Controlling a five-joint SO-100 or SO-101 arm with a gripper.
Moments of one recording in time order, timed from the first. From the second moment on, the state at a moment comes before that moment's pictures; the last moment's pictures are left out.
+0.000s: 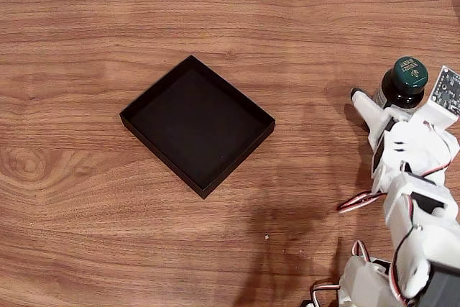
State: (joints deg) arm 24.3 116.5 160.5 -17.4 173.1
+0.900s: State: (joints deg) arm 25.4 101.6 155.3 -29.8 173.1
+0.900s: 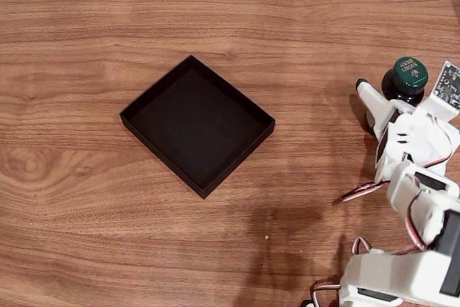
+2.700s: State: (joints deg) arm 22.2 76.4 147.0 -54.8 170.2
